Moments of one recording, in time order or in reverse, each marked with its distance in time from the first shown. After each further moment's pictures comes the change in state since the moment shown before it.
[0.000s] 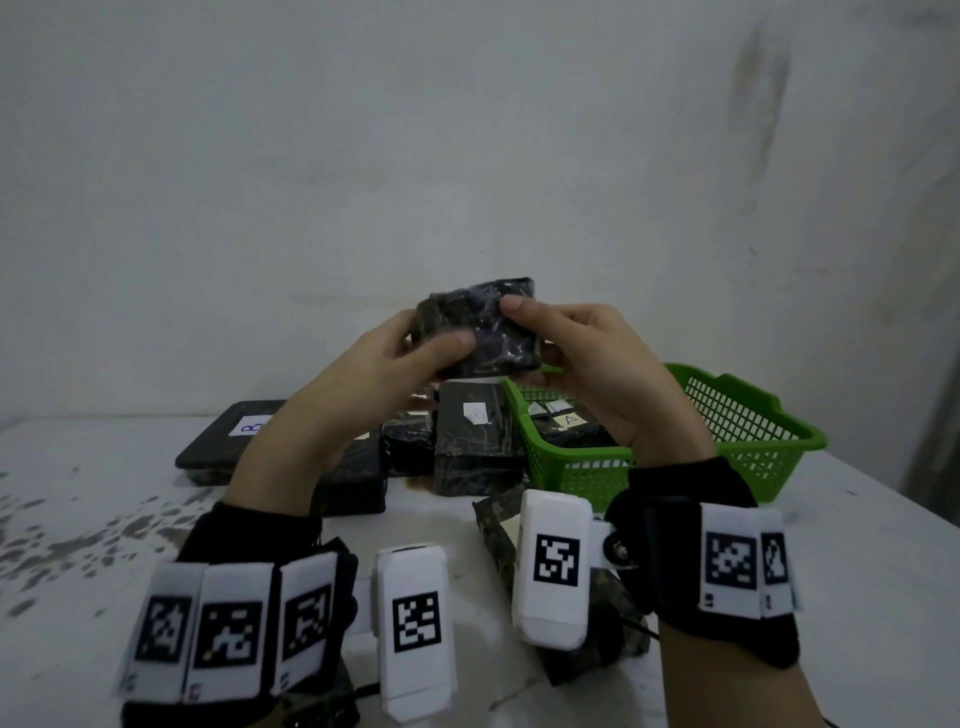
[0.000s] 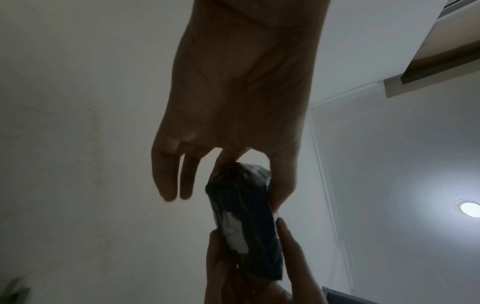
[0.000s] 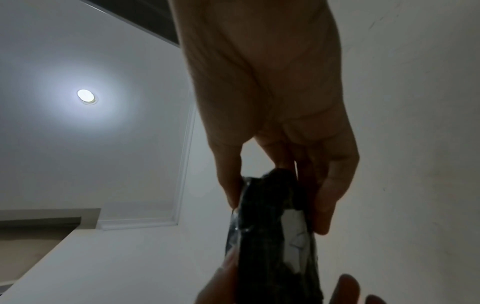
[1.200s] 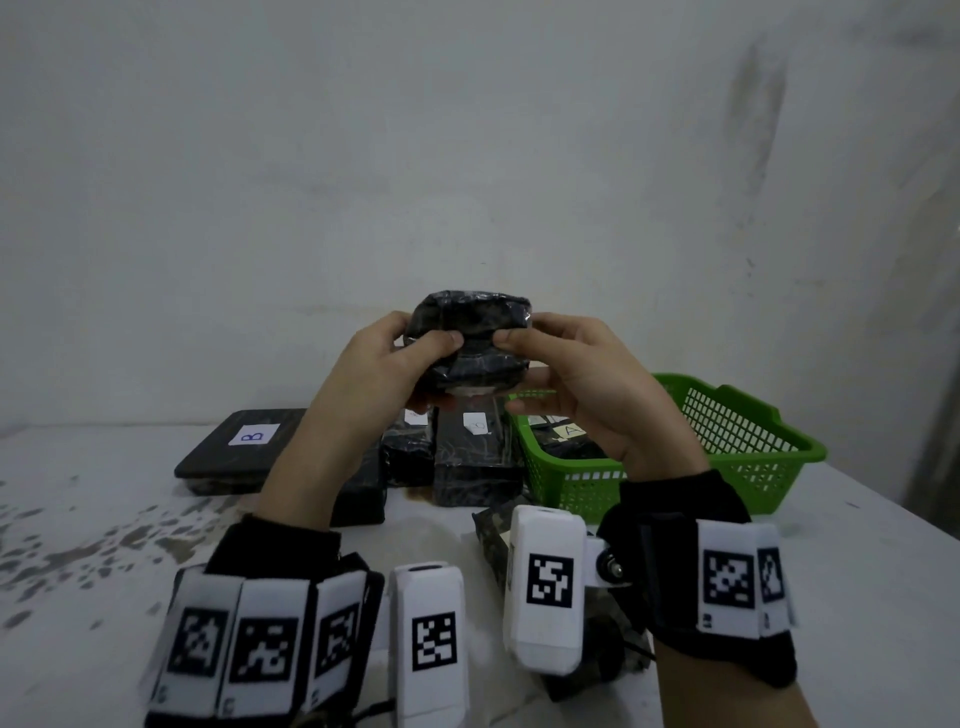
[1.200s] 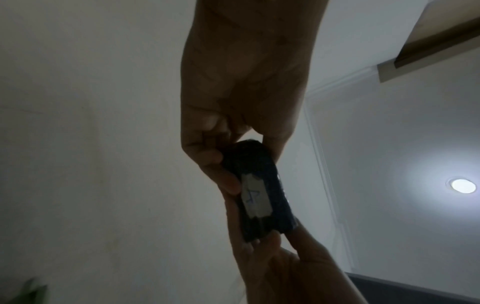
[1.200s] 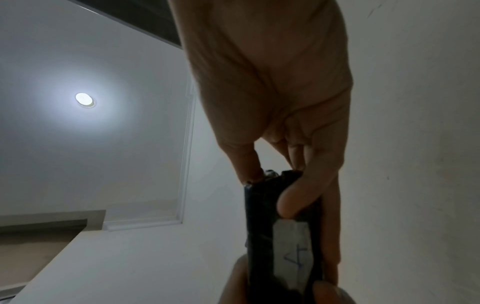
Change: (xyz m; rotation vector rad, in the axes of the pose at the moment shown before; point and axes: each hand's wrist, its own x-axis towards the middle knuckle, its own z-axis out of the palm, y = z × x) left_hand 0.001 0.006 0.009 -0.067 0.223 0.028; right_hand -0.006 -0.009 0.008 0.085 -0.026 0.073
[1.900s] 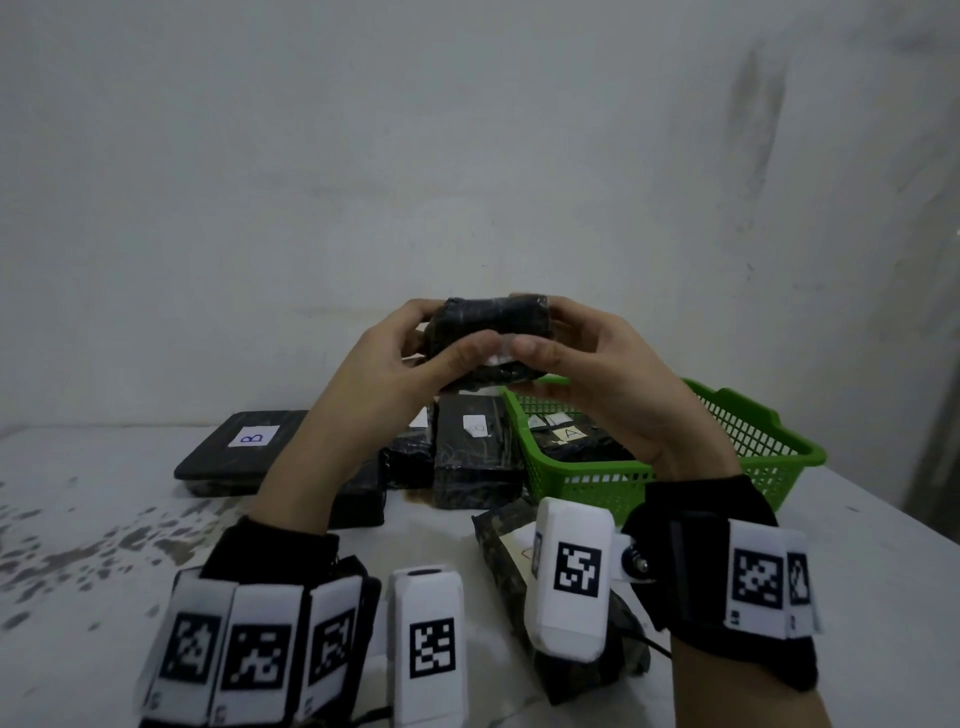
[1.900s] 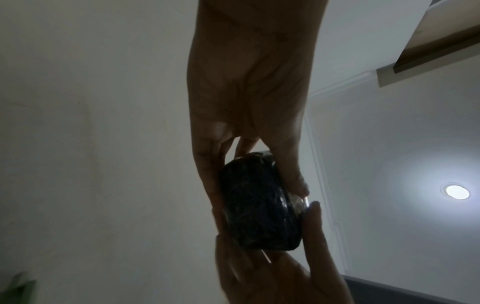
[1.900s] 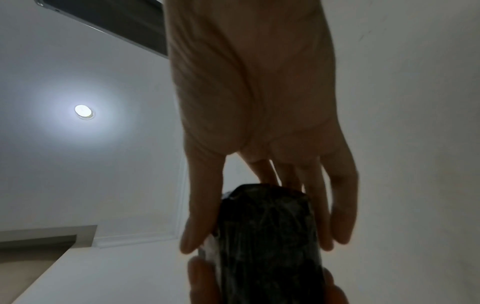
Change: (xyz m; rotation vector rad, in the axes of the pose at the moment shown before) left_hand -0.001 -0.001 0.000 0.049 -0.065 0.180; right_hand -0.004 0.000 -0.018 -0.056 -0.120 -0.147
